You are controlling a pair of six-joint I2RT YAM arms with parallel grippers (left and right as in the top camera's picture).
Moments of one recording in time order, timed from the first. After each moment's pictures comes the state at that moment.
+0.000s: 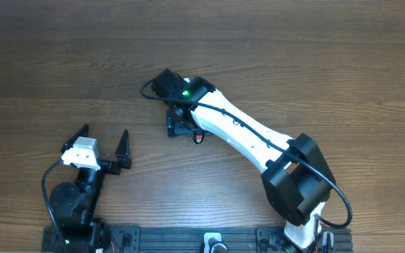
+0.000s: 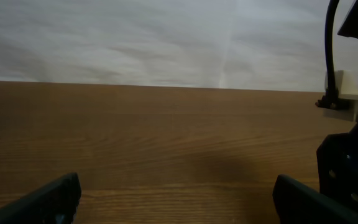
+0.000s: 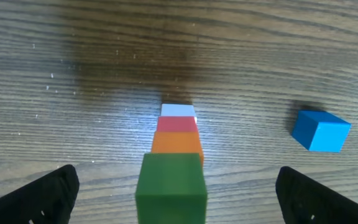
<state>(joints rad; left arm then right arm) 0.00 0.02 0.01 -0.06 0.15 -0.10 0.77 1.95 1.57 -1.11 0.11 0.73</state>
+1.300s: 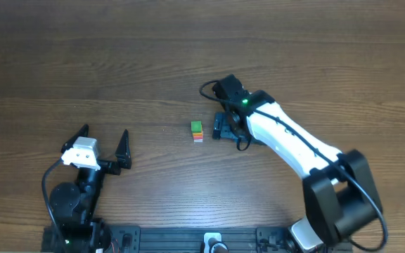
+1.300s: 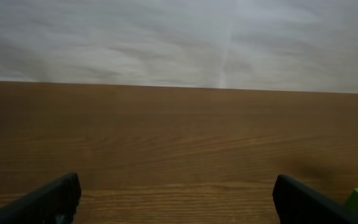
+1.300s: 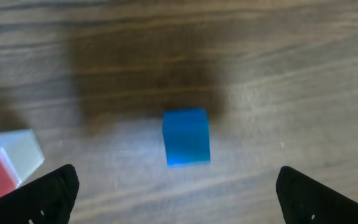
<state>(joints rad) 0.00 0.02 0.01 -0.06 0.15 -0.10 0.51 1.72 1.11 -0.87 0.09 0.66</state>
